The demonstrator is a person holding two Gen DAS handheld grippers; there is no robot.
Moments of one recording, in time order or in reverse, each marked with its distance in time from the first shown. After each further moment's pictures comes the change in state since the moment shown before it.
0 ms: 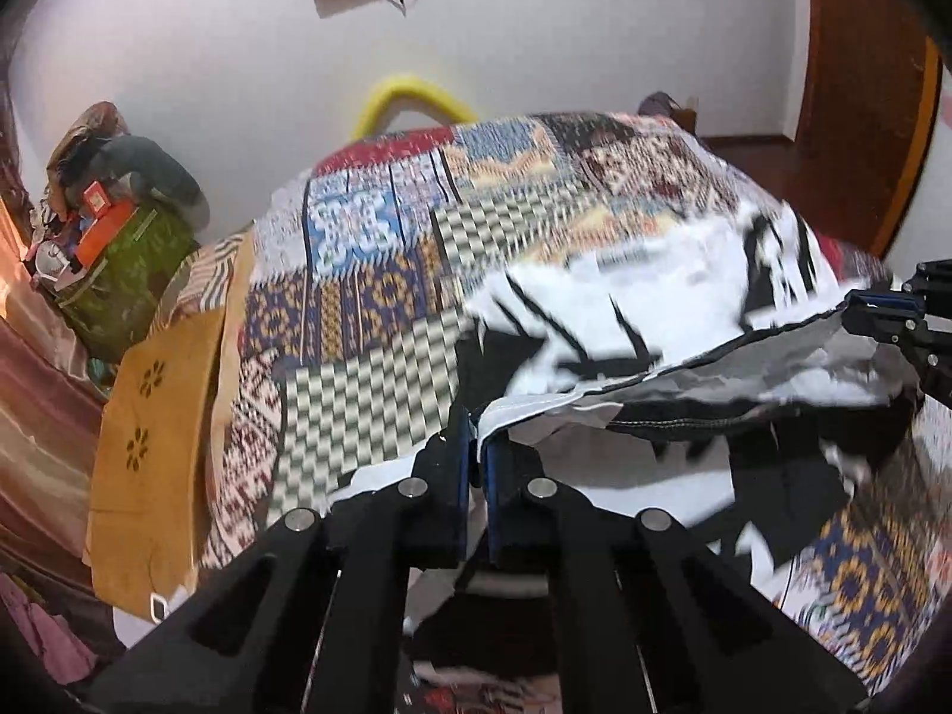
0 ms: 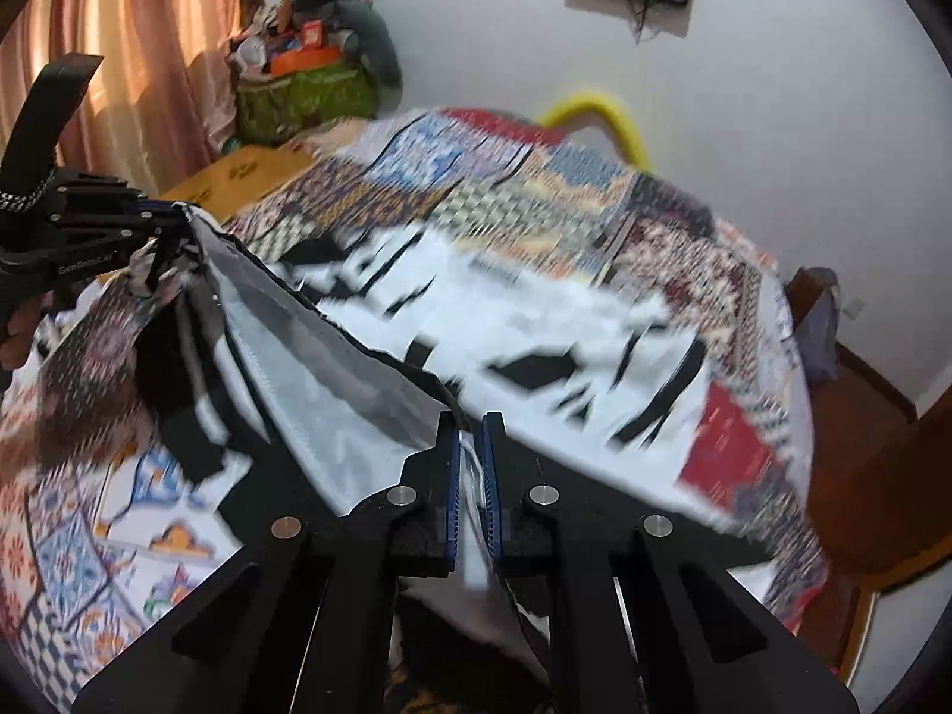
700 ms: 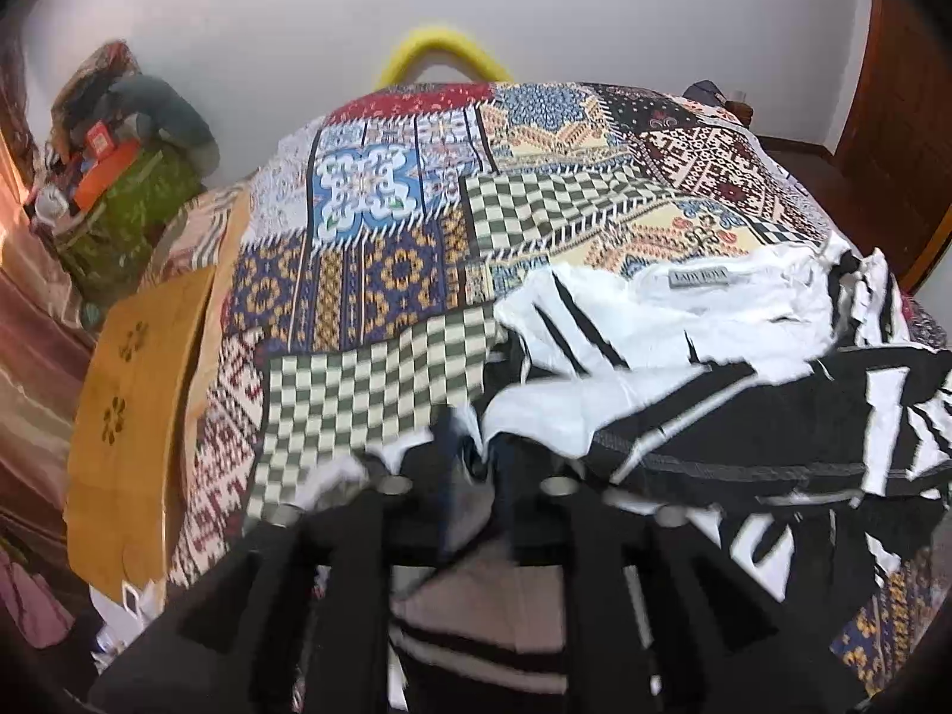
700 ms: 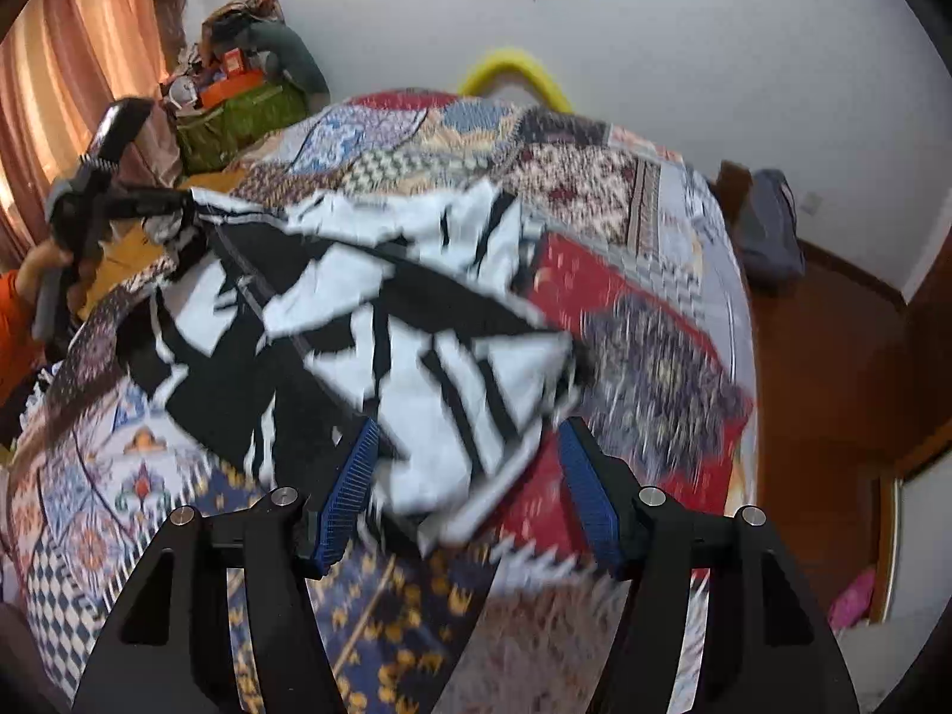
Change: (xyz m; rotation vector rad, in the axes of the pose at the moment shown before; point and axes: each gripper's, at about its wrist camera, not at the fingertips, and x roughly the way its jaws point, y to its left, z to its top) left arm 0.065 0.024 0.020 -0.120 0.115 -0.002; right arm -0.049 -0.070 -0.084 0.208 0.066 0.000
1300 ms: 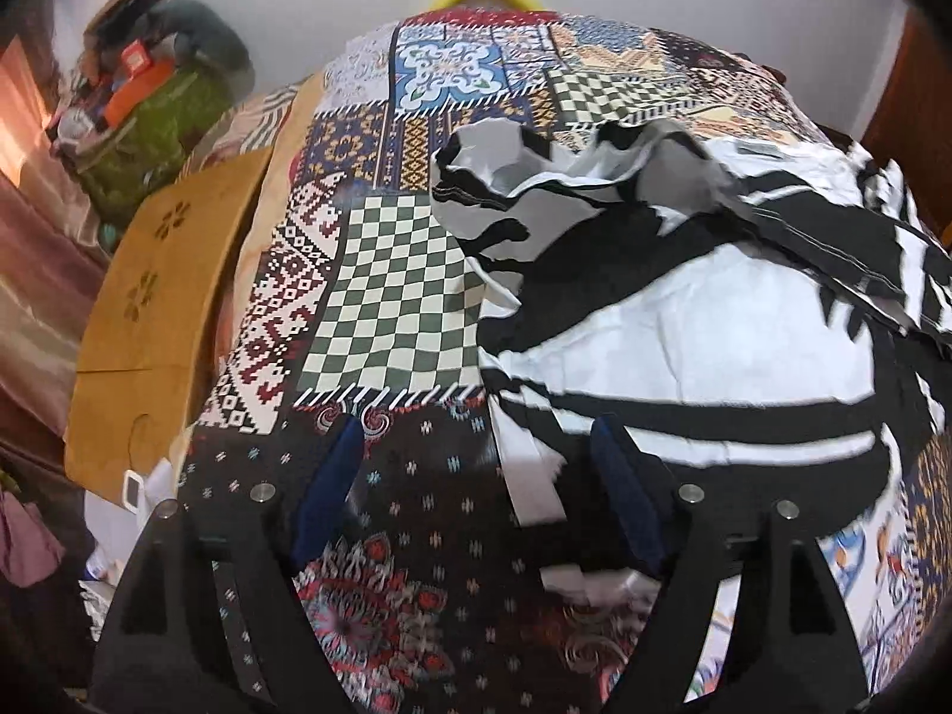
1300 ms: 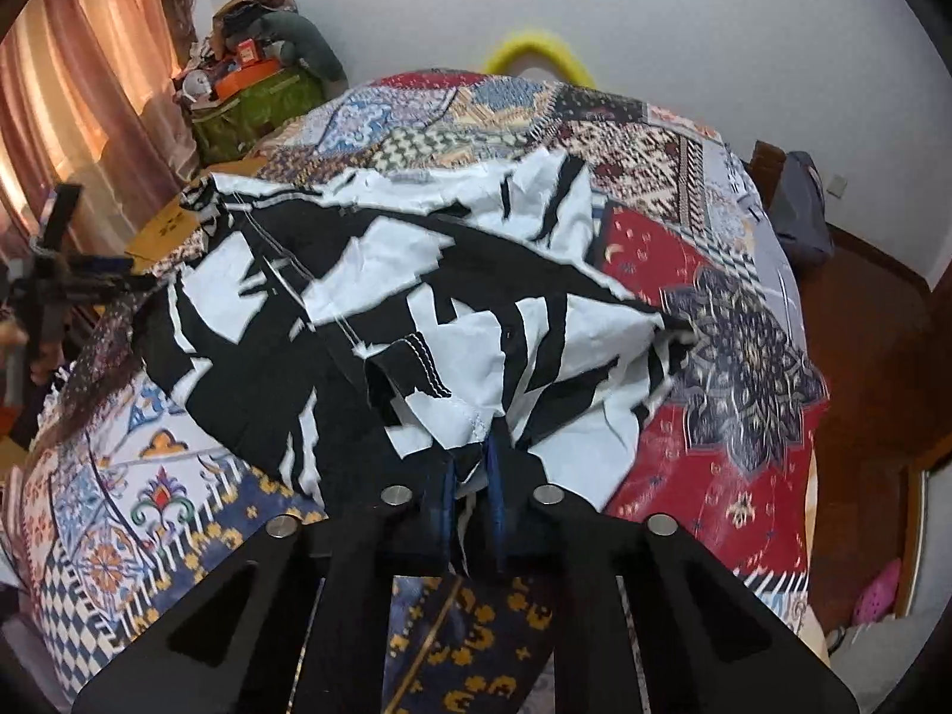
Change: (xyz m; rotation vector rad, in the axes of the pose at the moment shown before) left arm -0.004 0.066 -0.095 -0.073 0.107 0.032; right arm 0.021 0.023 0.003 0.013 0.012 0.057
